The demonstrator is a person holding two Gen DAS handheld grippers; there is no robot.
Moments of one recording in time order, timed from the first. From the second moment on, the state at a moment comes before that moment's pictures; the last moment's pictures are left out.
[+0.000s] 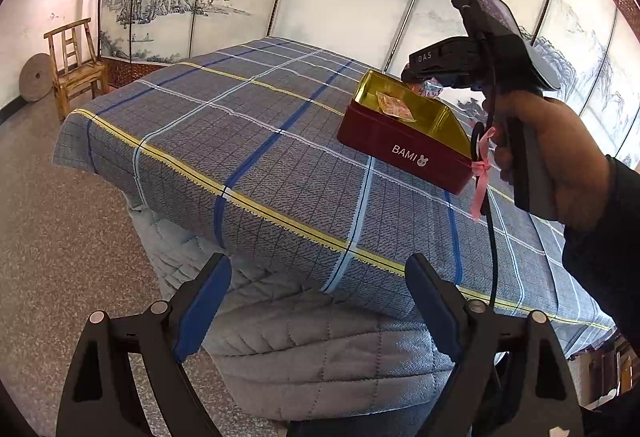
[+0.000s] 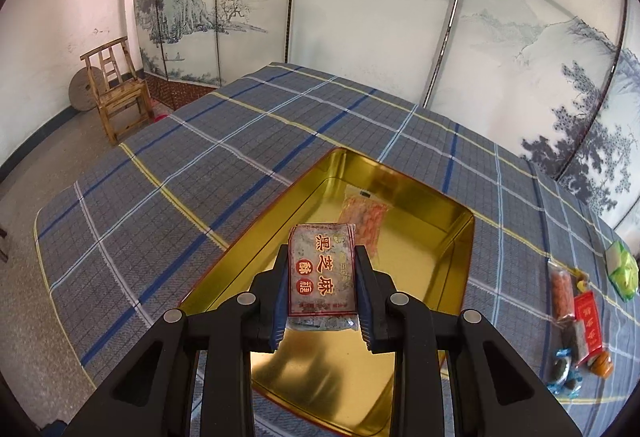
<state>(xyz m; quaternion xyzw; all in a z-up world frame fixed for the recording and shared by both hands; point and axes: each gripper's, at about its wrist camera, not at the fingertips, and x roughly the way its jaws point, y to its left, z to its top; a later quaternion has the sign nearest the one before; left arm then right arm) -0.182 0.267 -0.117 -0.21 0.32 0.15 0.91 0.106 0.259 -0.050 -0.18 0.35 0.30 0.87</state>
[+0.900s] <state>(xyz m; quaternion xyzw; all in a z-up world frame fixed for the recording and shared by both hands) -0.174 0.259 -0.121 -0.19 0.34 0.16 0.91 0.117 0.274 -0.114 -0.12 0.41 0.31 0.85</state>
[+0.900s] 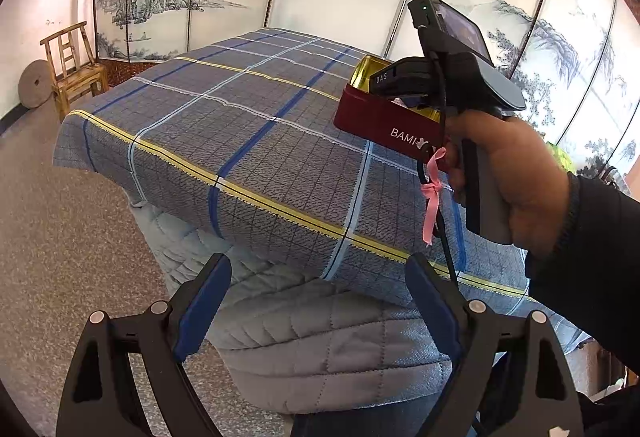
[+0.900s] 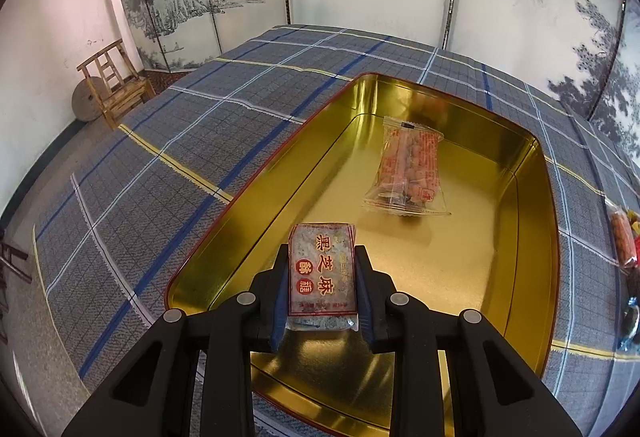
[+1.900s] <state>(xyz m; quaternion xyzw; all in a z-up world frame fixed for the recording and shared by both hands) -0.070 0.157 -0.074 -0.06 0.36 0.06 0.93 0.174 0.013 -0.042 0.05 0.27 0.28 0.92</state>
